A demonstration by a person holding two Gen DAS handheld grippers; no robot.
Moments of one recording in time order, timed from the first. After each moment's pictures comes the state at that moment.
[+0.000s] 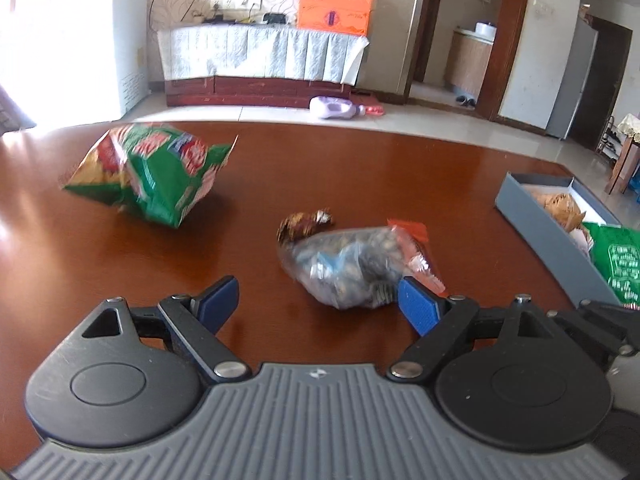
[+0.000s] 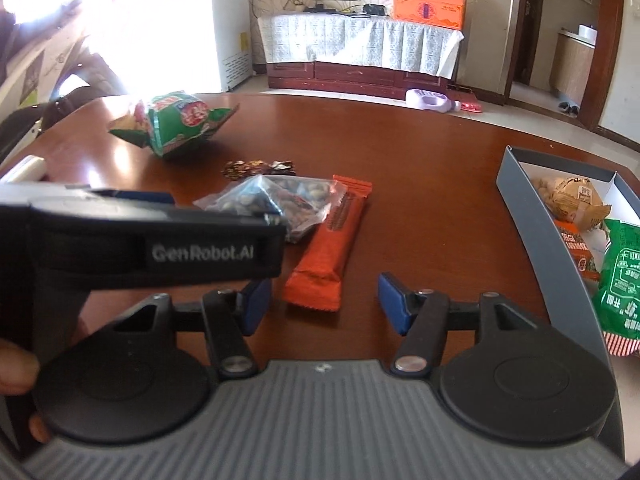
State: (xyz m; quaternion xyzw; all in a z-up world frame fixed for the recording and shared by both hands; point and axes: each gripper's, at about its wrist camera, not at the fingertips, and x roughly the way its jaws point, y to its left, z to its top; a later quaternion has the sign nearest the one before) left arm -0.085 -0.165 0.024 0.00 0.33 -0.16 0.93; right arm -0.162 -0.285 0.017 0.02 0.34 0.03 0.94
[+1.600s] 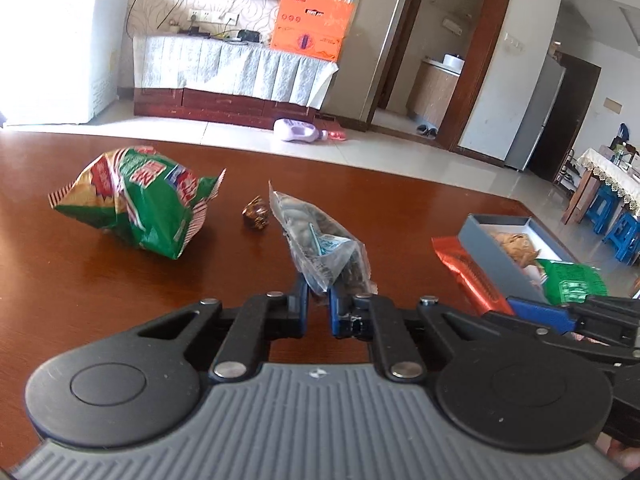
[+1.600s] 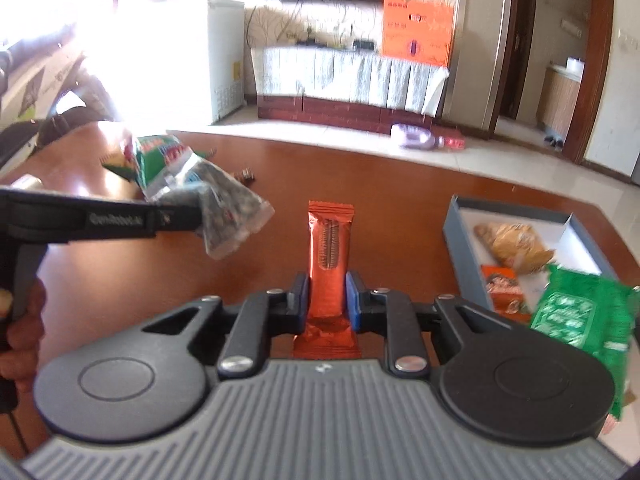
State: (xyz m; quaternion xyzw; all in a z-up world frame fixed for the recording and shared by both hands) left arm -0.083 -0.137 0.040 -0.06 0.30 -0.22 0.93; right arm -0.194 -0.315 0.057 0.01 0.28 0.02 0.96
